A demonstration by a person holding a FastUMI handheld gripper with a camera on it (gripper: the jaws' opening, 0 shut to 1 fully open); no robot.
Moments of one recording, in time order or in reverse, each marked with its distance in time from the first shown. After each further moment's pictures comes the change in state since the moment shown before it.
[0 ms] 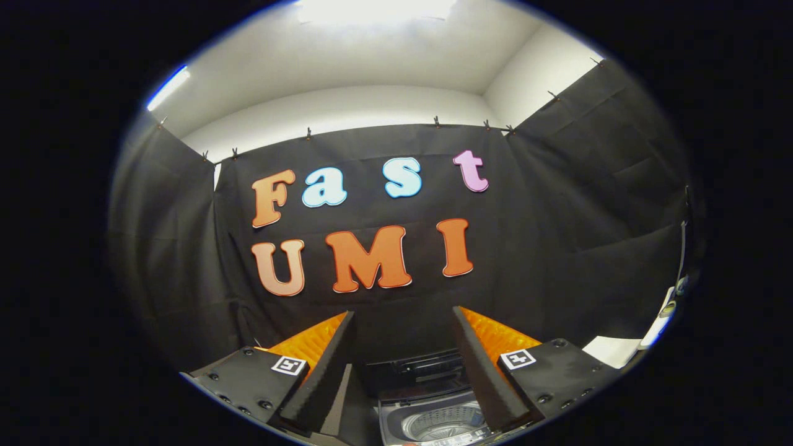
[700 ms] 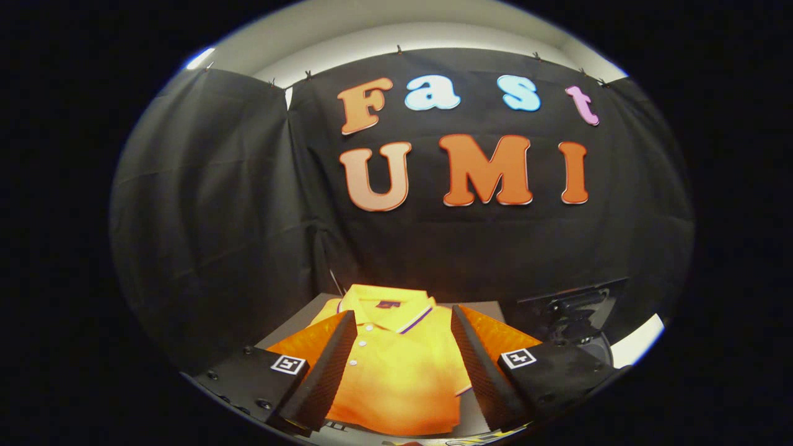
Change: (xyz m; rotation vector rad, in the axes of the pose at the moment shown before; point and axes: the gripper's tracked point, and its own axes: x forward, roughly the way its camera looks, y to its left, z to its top) arm 0.055 0.283 -0.195 -0.057 0.407 0.320
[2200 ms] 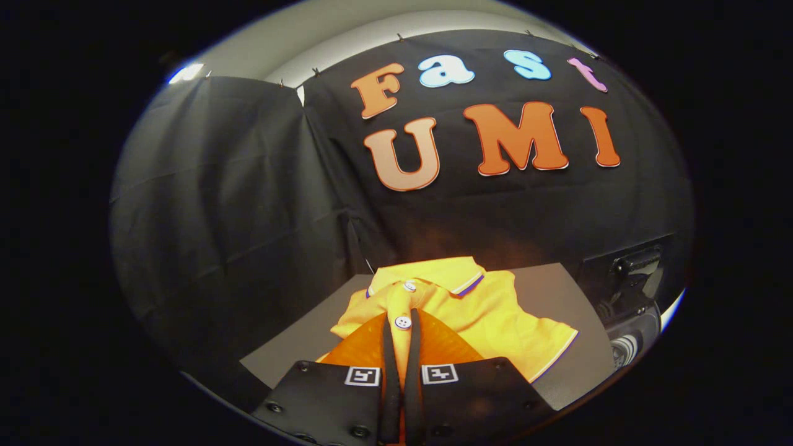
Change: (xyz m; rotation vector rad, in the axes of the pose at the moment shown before) arm 0.022 0.019 -0.027 0.116 -0.049 0.168
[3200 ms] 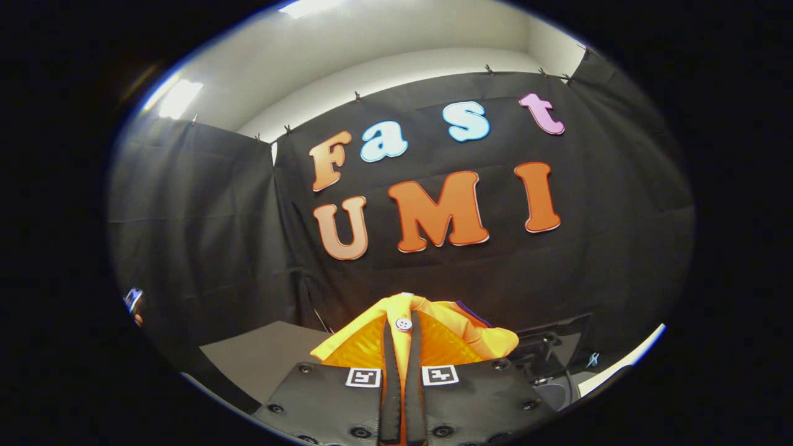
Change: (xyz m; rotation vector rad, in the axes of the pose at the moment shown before) arm -0.146 -0.293 0.115 -0.086 -0.195 -0.112
